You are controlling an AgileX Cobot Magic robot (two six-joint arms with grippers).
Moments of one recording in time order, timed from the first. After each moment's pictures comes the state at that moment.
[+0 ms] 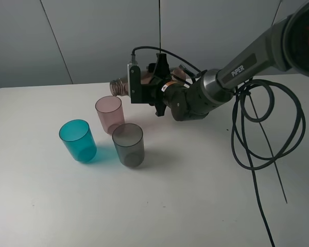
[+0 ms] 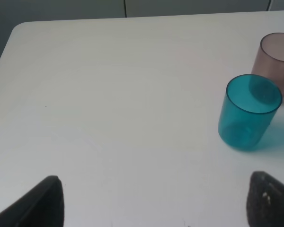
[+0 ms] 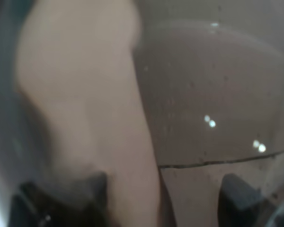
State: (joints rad) left arm -0.02 0.00 -0.51 0.01 1.08 -0.02; right arm 0.65 2.29 -1.22 0.38 -0.69 -1.61
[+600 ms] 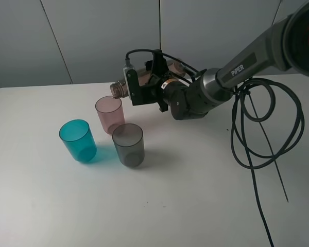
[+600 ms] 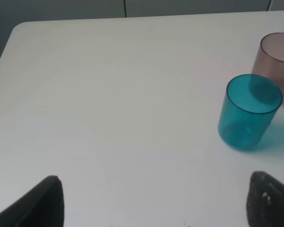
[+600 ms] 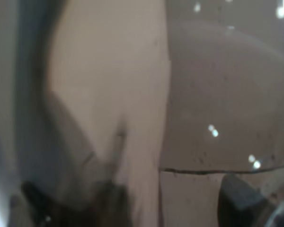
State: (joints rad) left arm -0.02 0.00 -0.51 0.01 1.08 -0.02; right arm 0.65 2.29 -1.23 0.39 -0.73 -1.79
